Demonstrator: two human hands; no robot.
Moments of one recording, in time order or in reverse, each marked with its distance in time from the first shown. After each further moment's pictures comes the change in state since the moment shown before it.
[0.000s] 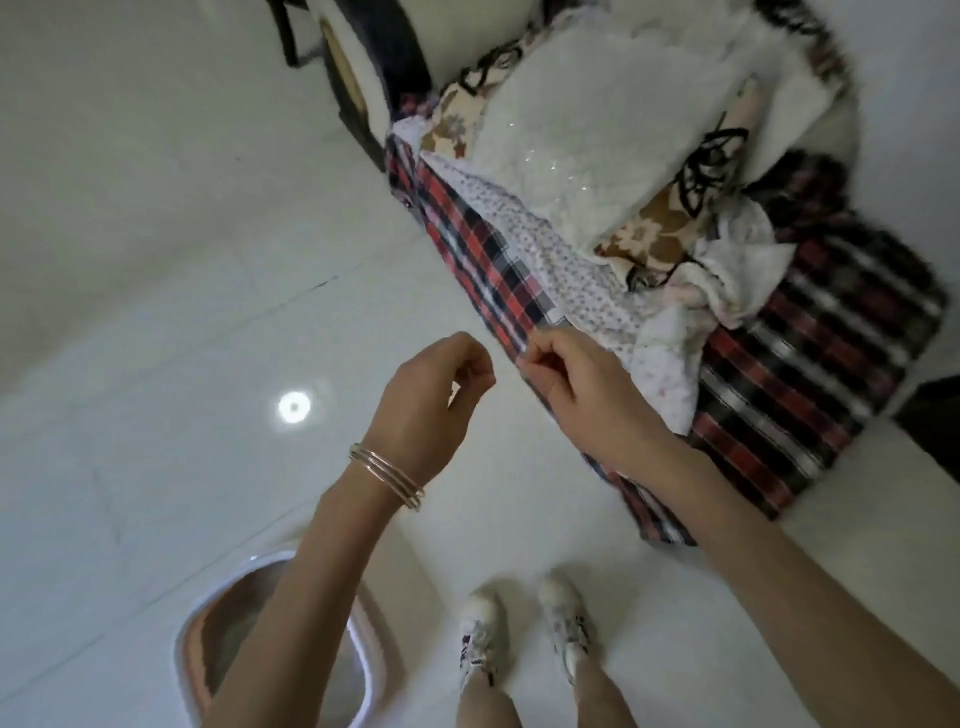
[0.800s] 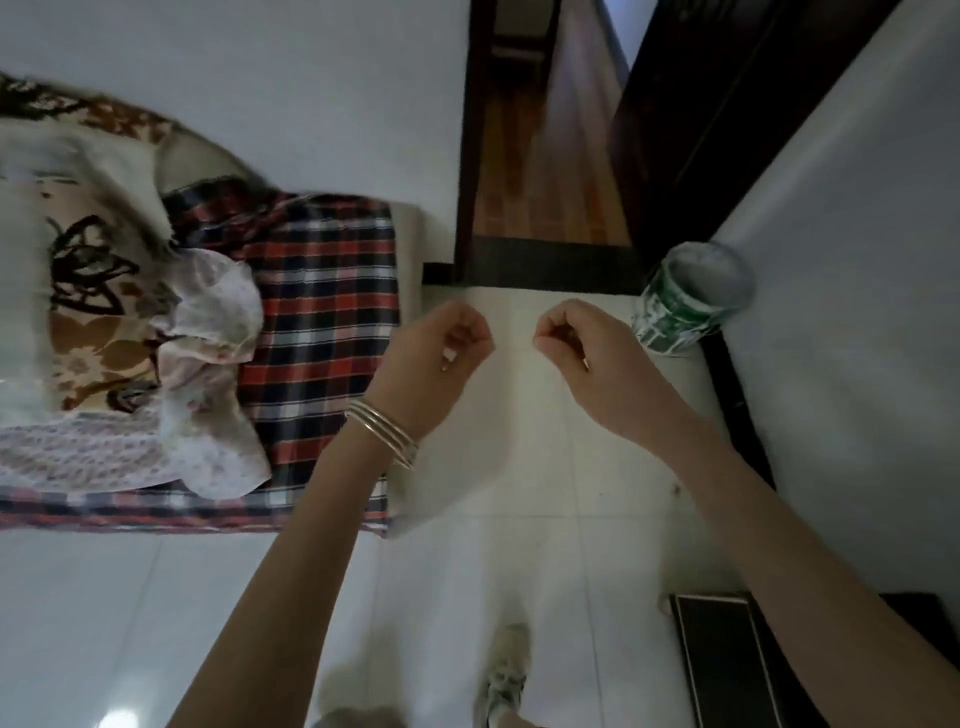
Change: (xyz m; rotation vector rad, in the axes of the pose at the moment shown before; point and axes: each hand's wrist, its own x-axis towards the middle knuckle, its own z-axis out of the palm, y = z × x) left_hand -0.053 0.493 0.417 -0.207 -0.726 0.634; right_hand -0.496 0.182 -0.388 -0.169 0.749 0.608
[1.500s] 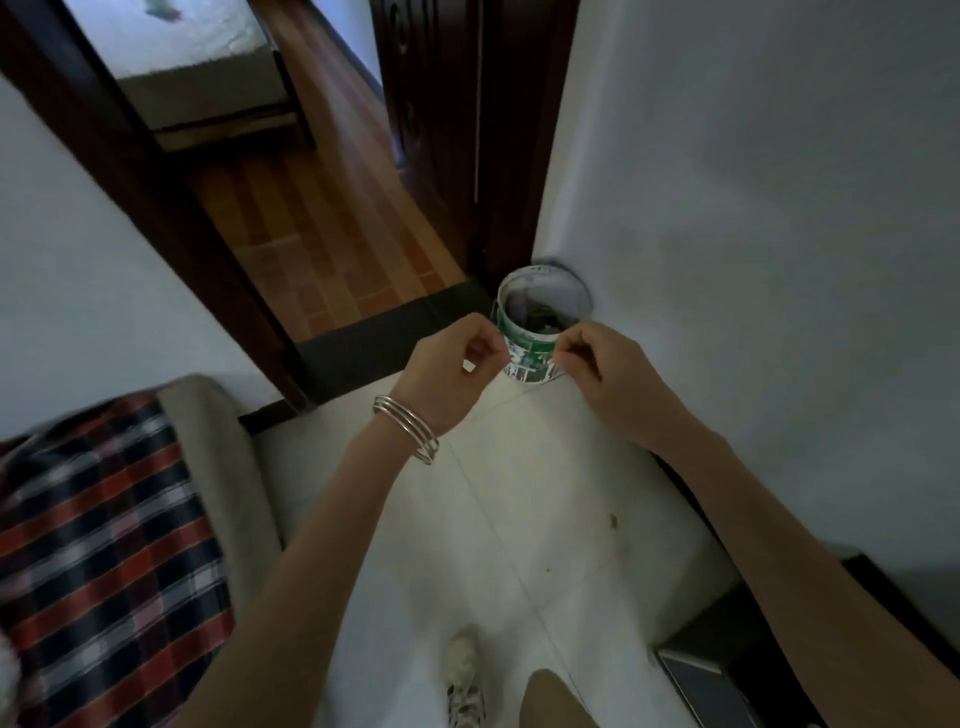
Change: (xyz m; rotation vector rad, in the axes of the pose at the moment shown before) left_hand 0.371 0.103 0.235 -0.032 -0.425 0.299; right_hand 0.114 0.280 -0.230 0.011 0.392 0.384
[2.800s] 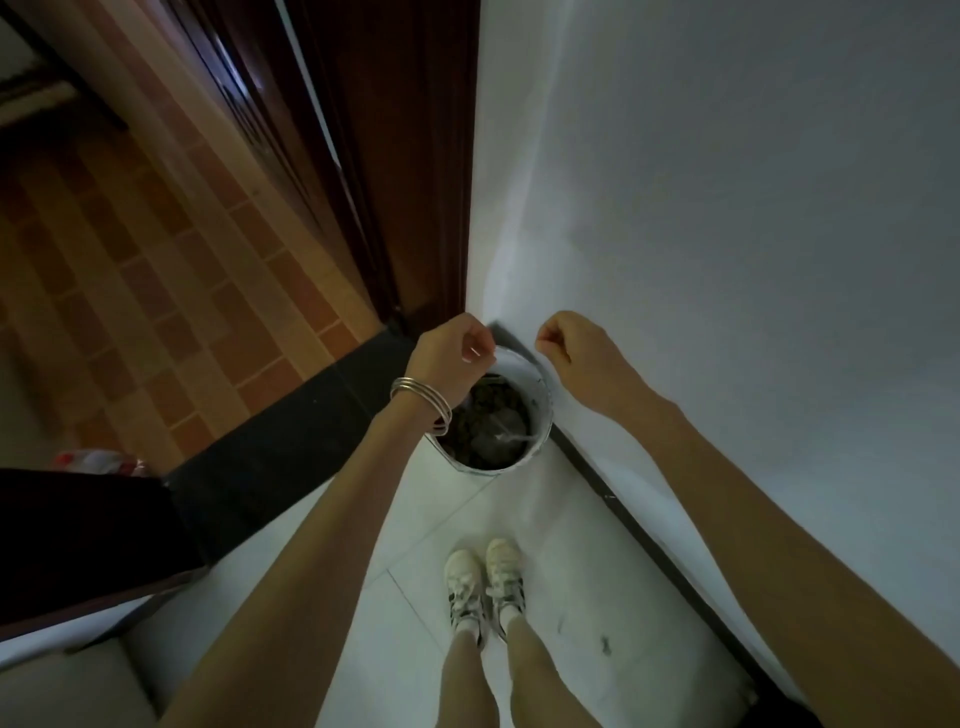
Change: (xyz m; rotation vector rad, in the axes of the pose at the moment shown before) left_hand 0.620 -0.199 0.144 -0.047 -0.224 -0.234; right_hand 0.530 0.348 -0.068 -0.085 -0.066 0.376
